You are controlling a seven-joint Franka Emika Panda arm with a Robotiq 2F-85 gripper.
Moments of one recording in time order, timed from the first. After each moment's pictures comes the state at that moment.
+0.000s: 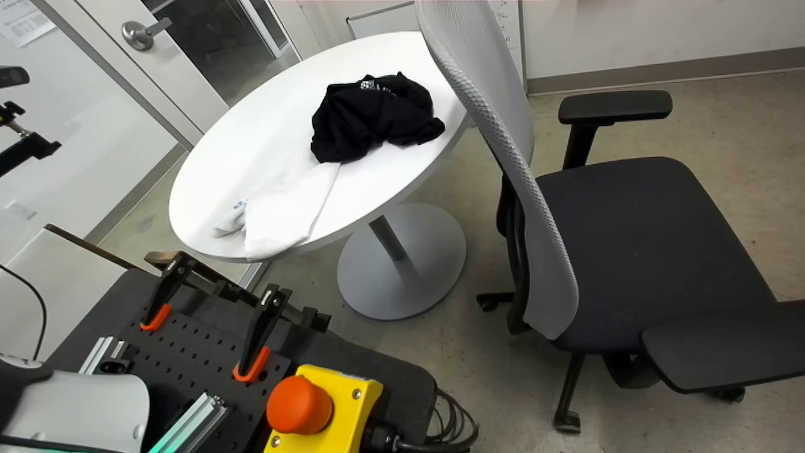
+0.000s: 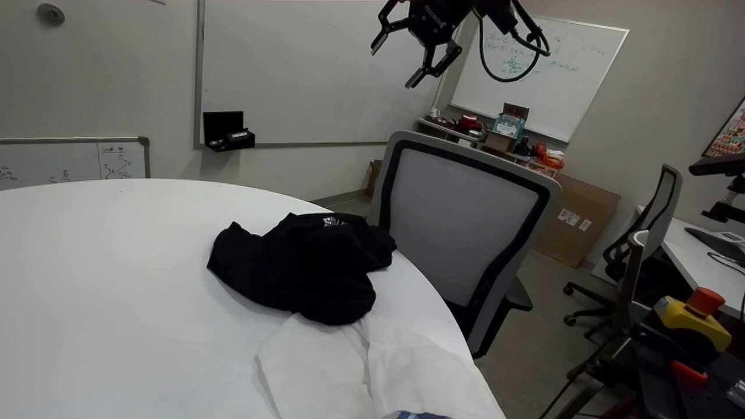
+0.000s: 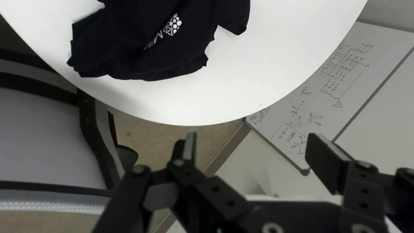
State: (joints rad) arm -0.02 0.27 -0.02 -1.93 0.31 2.63 0.57
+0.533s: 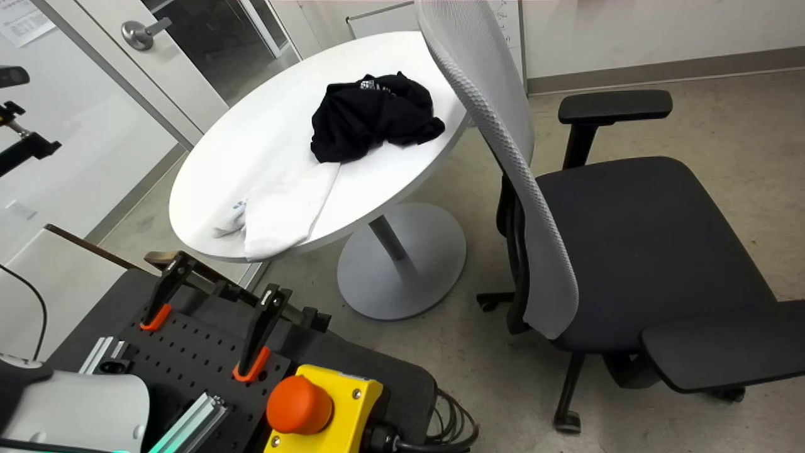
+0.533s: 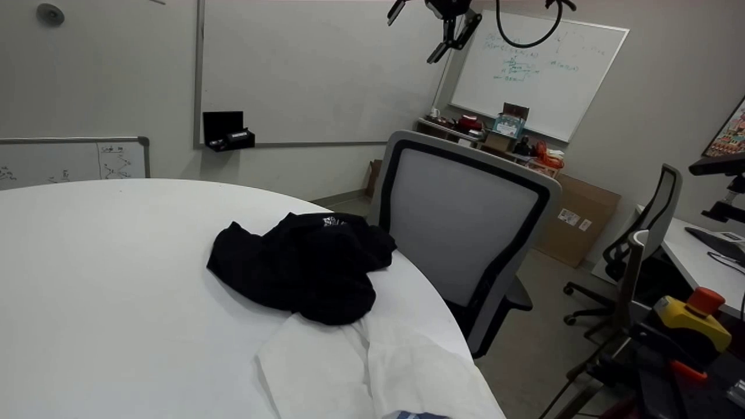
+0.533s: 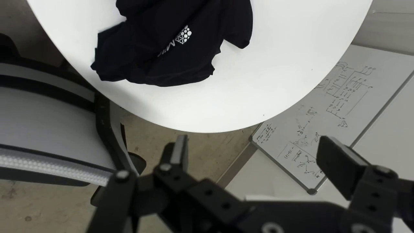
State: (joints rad) arm -0.06 0.25 -0.04 -1.79 0.31 2.36 0.53
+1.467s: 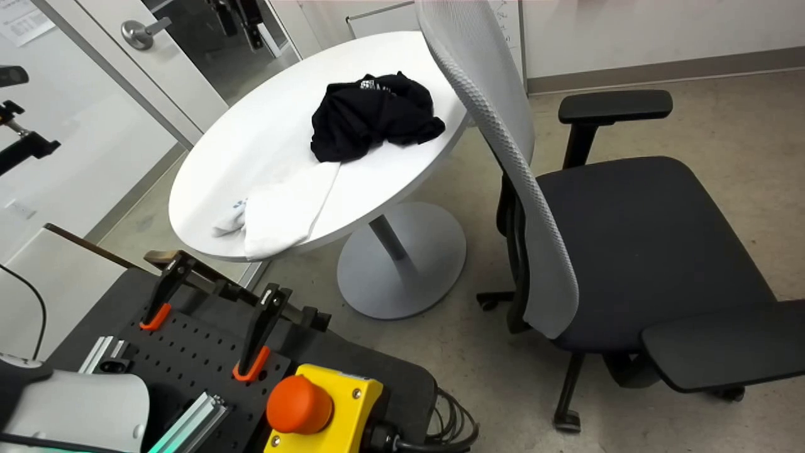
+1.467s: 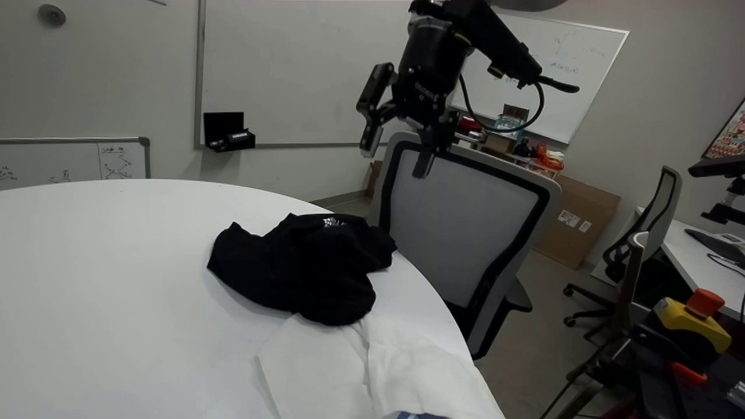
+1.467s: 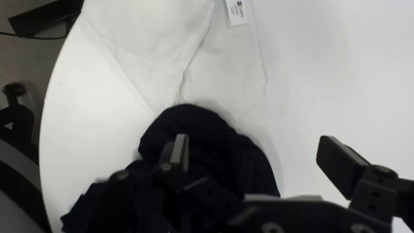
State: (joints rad) arm 0.04 0.33 0.08 -2.00 0.31 2.23 0.30
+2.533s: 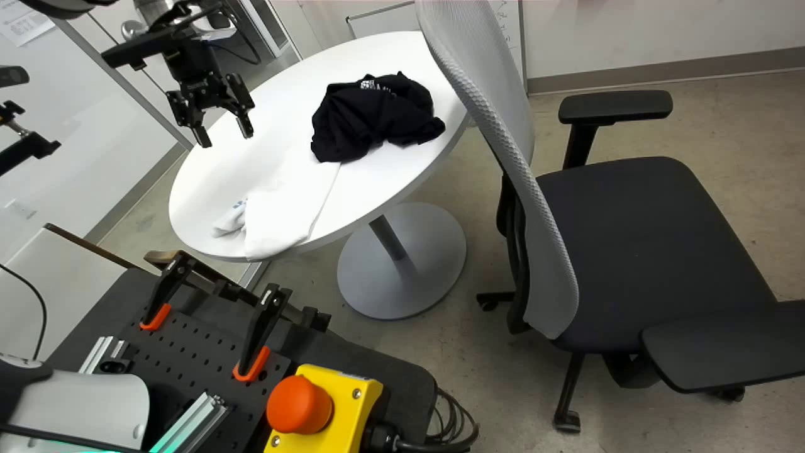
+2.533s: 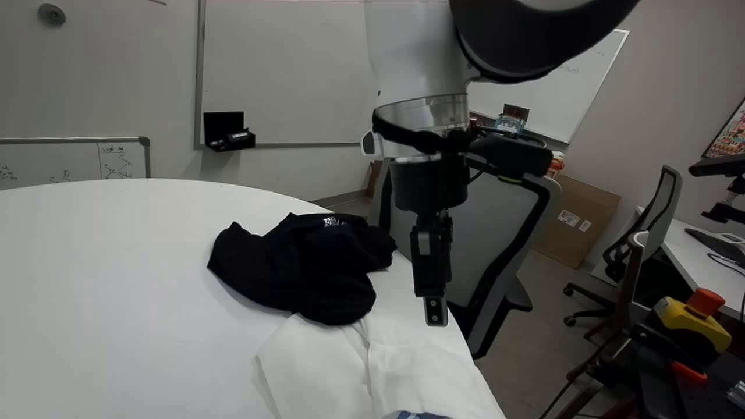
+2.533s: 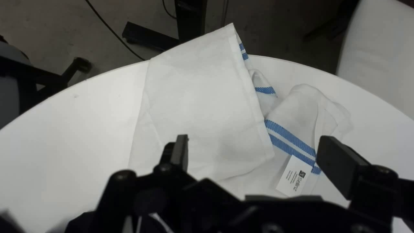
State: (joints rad) arm 0.20 0.49 0.14 -2.05 -0.06 2.10 0.01
